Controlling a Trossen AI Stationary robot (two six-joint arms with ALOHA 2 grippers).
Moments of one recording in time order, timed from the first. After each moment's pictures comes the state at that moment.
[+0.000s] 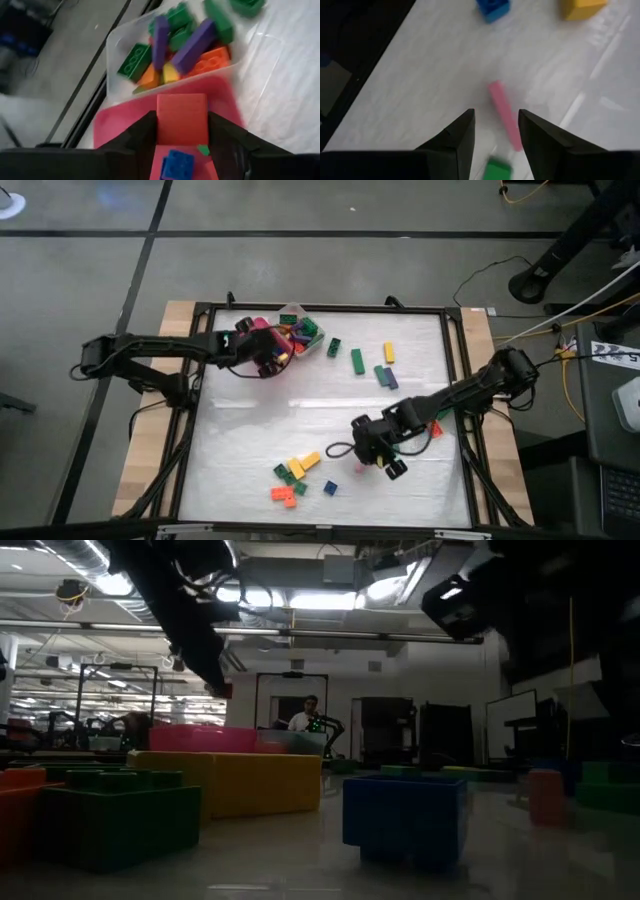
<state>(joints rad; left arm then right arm) 0.25 1.22 0.81 -0.51 -0.53 0.00 0.42 1.67 1.20 -0.67 -0.23 -0.11</state>
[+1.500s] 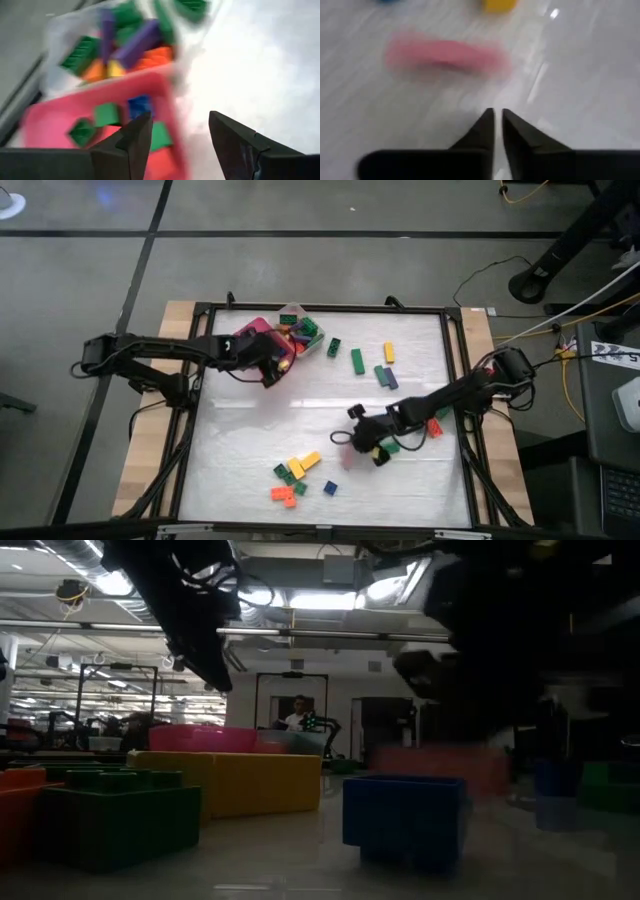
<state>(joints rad) 0.17 1.23 0.81 -0.51 -0.38 -0.17 0.32 1.69 0.85 -0.06 0.02 -0.26</state>
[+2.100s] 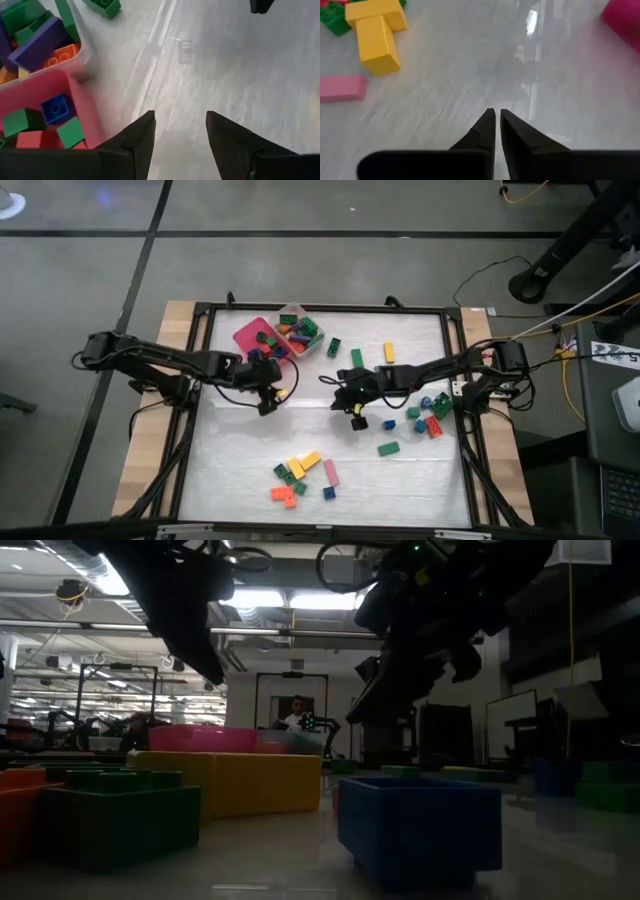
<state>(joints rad) -0.06 1.23 0.81 -0.51 -0.27 -0.26 0.03 1.69 0.90 0.05 -0.17 -0.21</state>
